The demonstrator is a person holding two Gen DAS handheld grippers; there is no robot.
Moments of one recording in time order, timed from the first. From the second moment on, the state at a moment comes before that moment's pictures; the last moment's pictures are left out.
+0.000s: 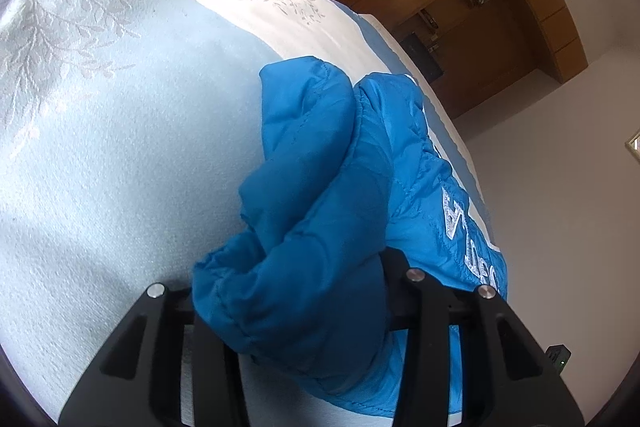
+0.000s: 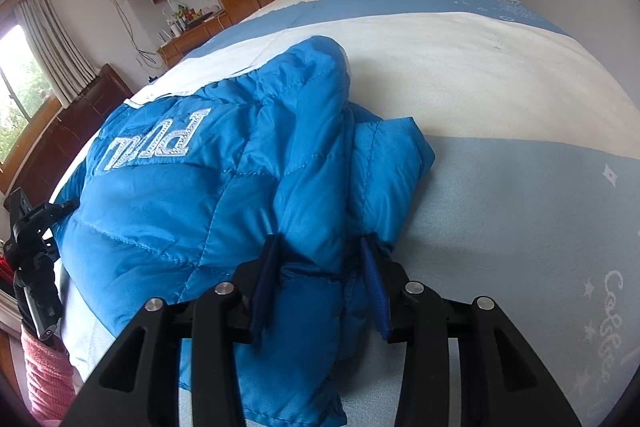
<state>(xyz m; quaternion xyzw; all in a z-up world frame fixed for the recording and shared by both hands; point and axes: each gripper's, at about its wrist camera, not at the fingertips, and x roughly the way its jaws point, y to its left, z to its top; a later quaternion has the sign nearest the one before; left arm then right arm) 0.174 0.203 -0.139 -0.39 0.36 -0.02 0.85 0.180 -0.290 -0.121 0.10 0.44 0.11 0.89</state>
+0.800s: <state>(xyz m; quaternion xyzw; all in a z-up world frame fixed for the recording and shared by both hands) 0.153 -0.008 0.038 -0.09 0.27 -0.08 0.95 0.164 -0.326 -0.035 0.09 0.42 0.11 0.90</state>
